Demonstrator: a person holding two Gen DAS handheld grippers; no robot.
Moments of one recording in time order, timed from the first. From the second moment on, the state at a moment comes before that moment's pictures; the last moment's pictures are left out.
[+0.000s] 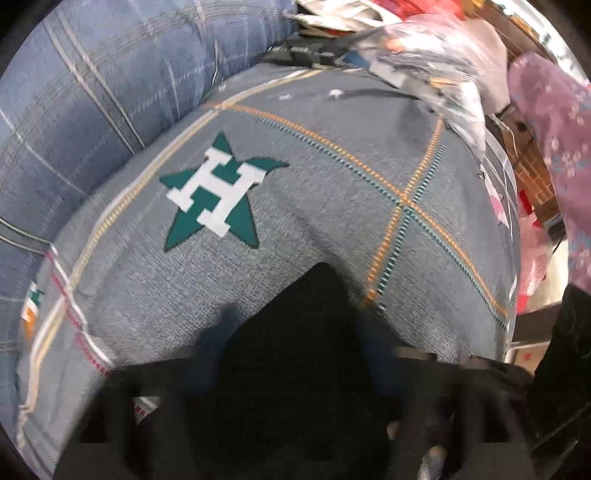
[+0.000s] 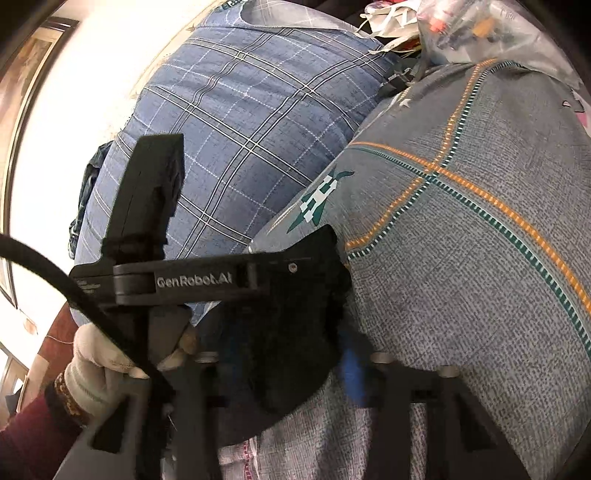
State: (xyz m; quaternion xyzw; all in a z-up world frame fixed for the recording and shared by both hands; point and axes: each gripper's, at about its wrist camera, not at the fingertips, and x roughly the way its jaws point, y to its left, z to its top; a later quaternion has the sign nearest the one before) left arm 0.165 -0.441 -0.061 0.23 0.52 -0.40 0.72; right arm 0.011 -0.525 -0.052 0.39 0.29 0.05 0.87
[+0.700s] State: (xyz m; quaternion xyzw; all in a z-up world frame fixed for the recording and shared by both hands) left arm 0.131 -0.177 0.064 -0.08 0.42 -0.43 0.79; right arm -0.001 -0.371 0.074 0.30 0.28 0.22 0.88
